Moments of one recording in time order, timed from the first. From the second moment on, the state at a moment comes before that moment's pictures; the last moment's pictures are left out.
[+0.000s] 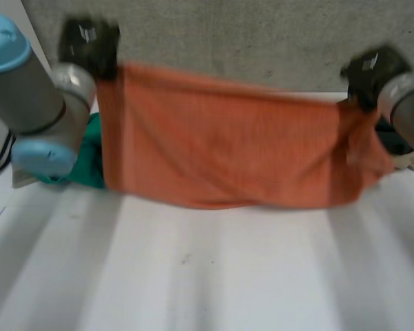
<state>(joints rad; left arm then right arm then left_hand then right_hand) 4.34 -2.14 -0.93 3.37 -1.62 3.54 1.80 -1.01 0.87 0.18 1.51 2.40 1.13 1.20 1.19 1.20 0.99 1.11 1.17 1.19 1.20 0.99</state>
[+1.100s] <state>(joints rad) 4.36 -1.92 -1.57 3.65 -1.61 3.46 1.59 -1.10 1.42 0.05 1.26 3.04 1.13 1.20 1.19 1.20 0.99 0.42 0.42 0.41 0.40 0.20</state>
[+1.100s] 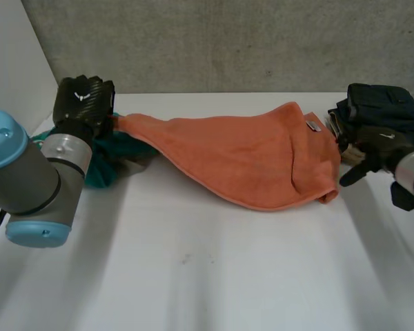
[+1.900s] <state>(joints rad) 4.36 -1.89 -1.52 3.59 -1.61 3.43 1.61 -1.13 1.65 -0.05 1.22 2.71 1.13 1.20 1.19 1.20 0.99 0.46 0.42 0.46 0.47 0.30</state>
